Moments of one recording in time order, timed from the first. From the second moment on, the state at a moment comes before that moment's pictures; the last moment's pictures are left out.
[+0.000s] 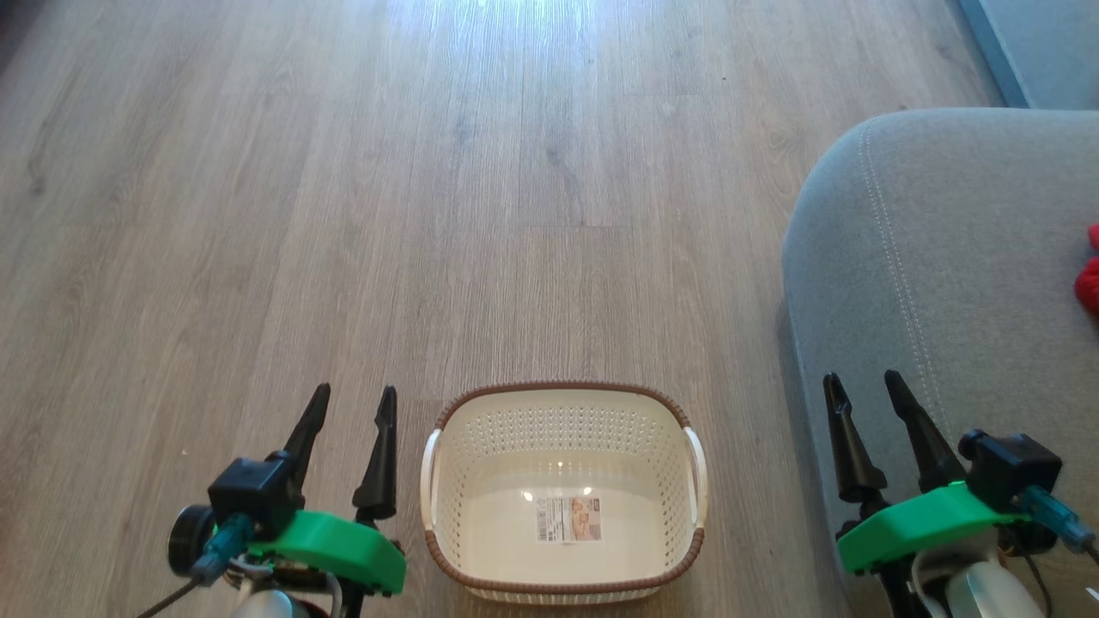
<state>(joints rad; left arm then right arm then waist) 0.00 0.05 -0.17 0.14 -0.25 0.01 -0.25 -0.01 -0.13 0.08 0.23 0.39 0.13 -0.25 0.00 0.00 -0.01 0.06</state>
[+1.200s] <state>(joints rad) 0.05 0.05 -0.15 0.24 -0.49 -0.01 -0.19 0.03 -0.12 0.06 0.31 0.59 0.13 -0.19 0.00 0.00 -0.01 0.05</state>
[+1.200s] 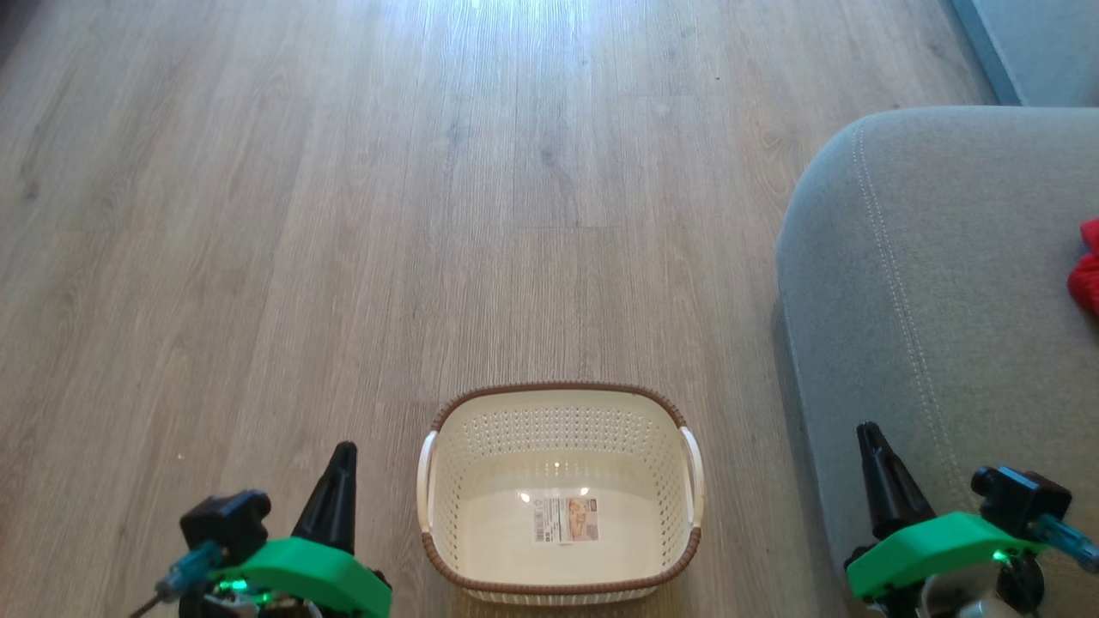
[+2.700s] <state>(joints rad) 0.01 0.05 -0.06 0.25 -0.97 -0.05 -0.07 0.00 -0.09 -0.02 0.30 1.02 0.13 -0.07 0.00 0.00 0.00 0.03</state>
